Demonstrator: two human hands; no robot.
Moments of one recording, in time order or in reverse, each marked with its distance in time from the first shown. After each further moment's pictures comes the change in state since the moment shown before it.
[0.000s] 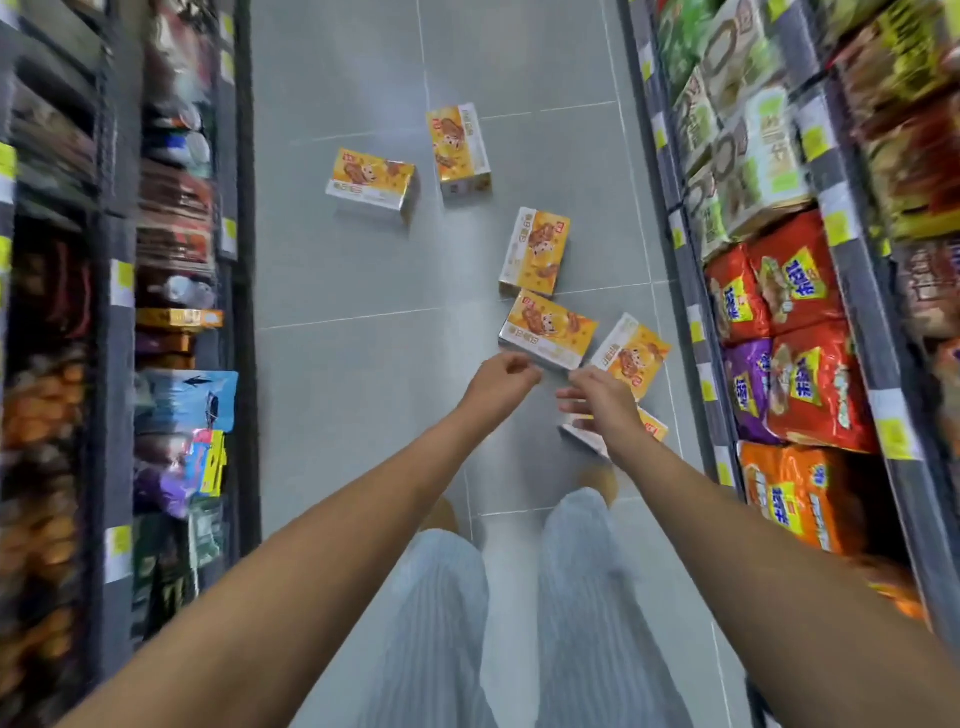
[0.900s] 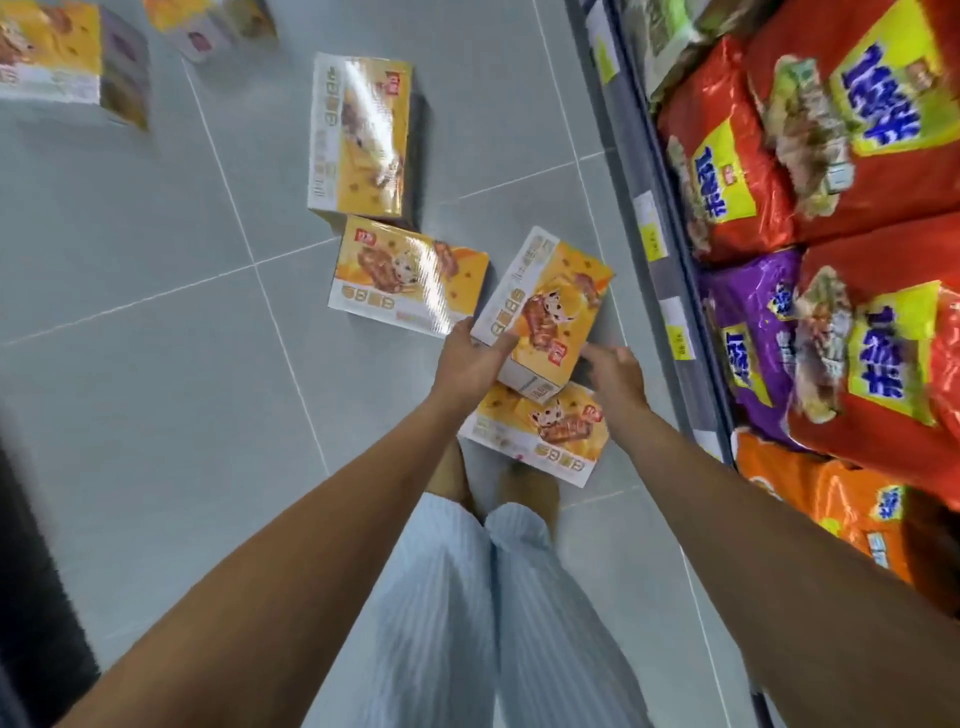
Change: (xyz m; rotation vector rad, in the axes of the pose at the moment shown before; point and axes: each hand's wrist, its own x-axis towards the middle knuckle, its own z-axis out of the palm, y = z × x) left_hand 0.339 -0.087 0.275 0.020 -0.013 -0.249; right_hand 0.386 0.189 -0.180 0.164 0.268 0.249
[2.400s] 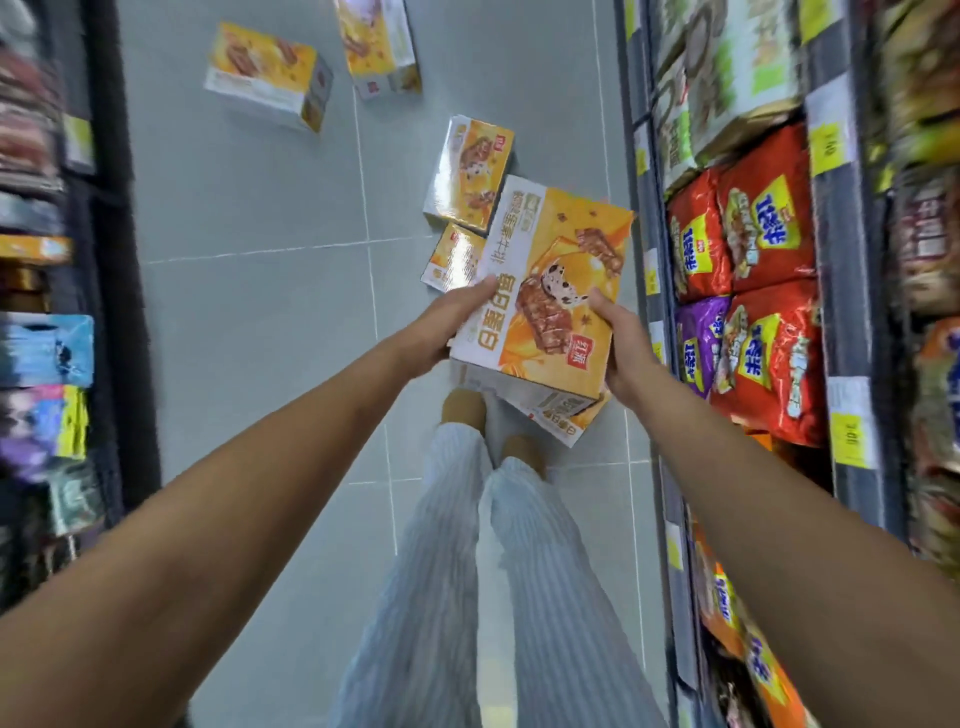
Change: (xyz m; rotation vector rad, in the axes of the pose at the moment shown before) left_hand -0.206 0.020 -0.154 -0.298 -0.218 0.074; right_hand -0.225 -0.084 -0.019 0.053 -0.359 -0.080
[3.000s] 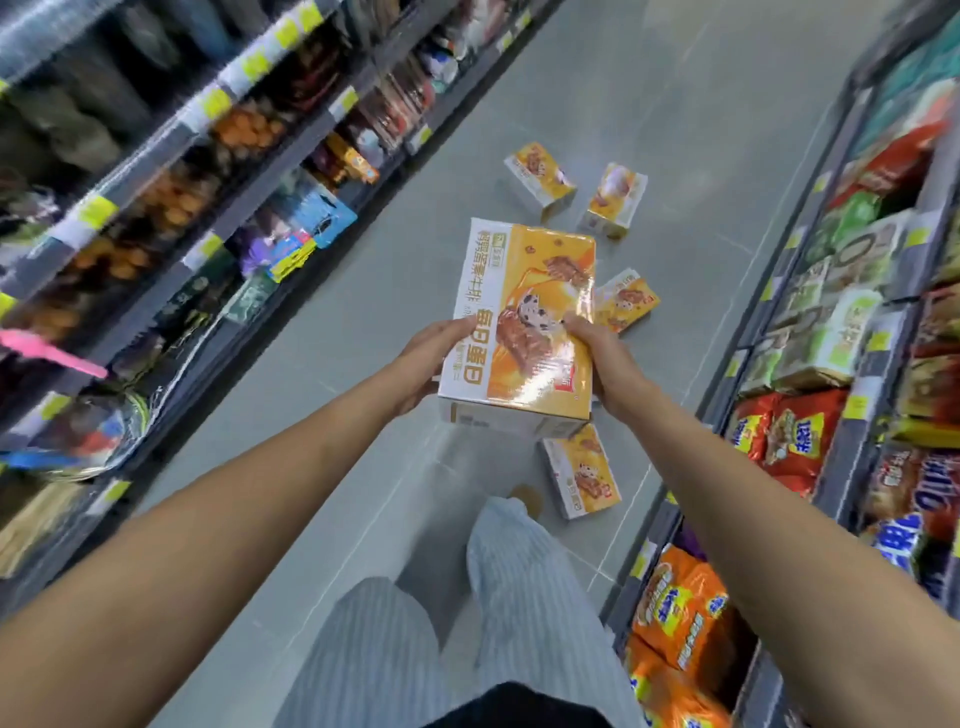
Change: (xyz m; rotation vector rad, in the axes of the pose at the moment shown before) left_hand -0.334 -0.140 -0.046 -0.518 0.439 0.283; right_hand -0.281 0.020 0.152 -0.723 -0.487 -0.274
